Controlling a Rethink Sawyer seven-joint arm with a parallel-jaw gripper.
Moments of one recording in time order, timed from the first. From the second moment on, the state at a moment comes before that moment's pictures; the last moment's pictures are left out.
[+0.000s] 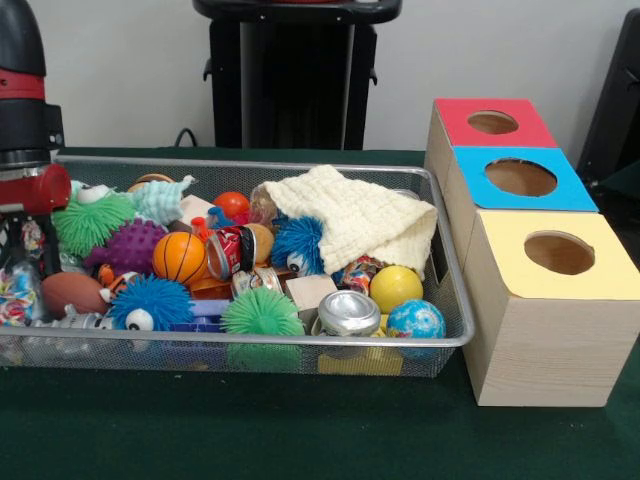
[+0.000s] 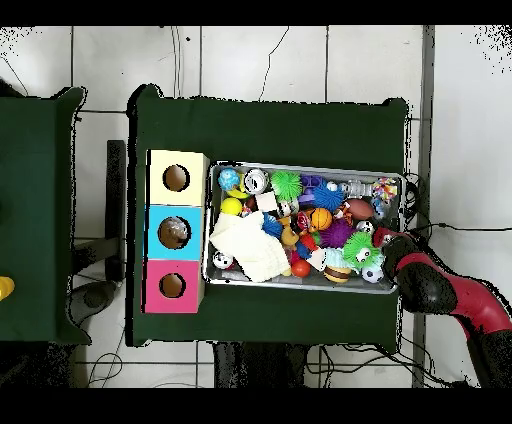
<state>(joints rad) -1.43 -0.28 0.79 1.67 -0.93 0.29 1.72</state>
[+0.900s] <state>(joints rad) -1.39 -0.30 0.75 1.67 -0.94 0.20 1.72</state>
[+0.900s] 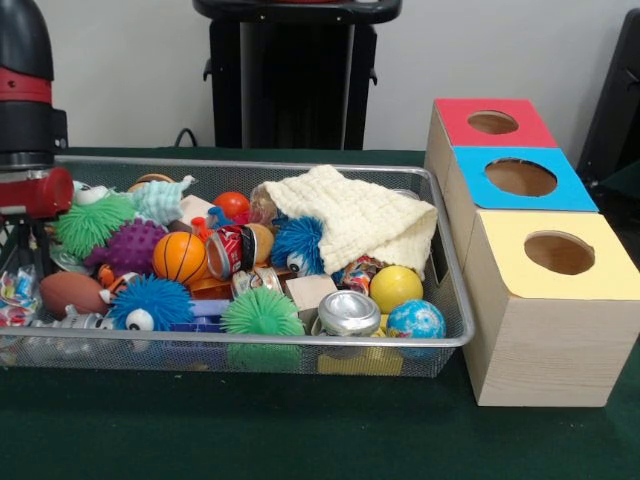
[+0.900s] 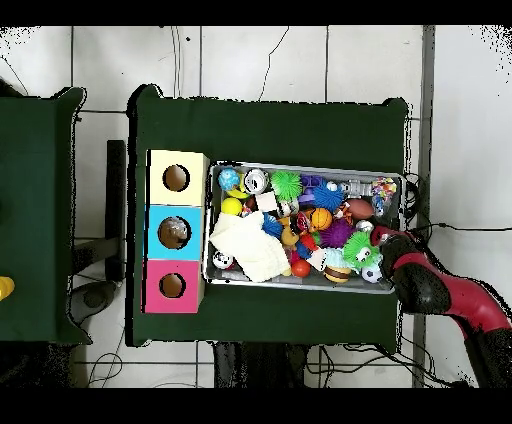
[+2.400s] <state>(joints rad) -1.13 -0.68 0.54 1.93 -0.70 0.16 1.73</state>
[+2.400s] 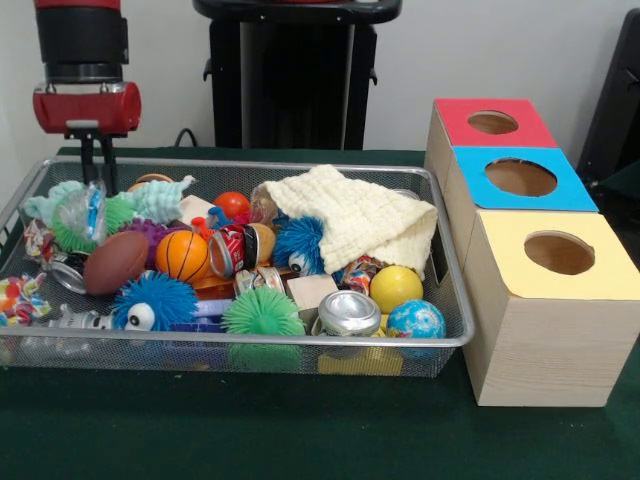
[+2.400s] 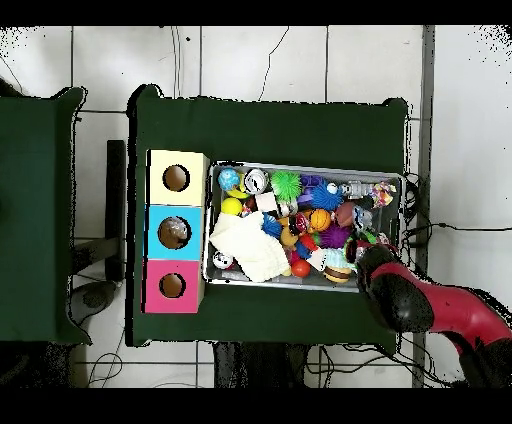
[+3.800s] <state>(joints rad) -0.97 -0.77 0.40 2.10 -0.56 0.16 1.73</state>
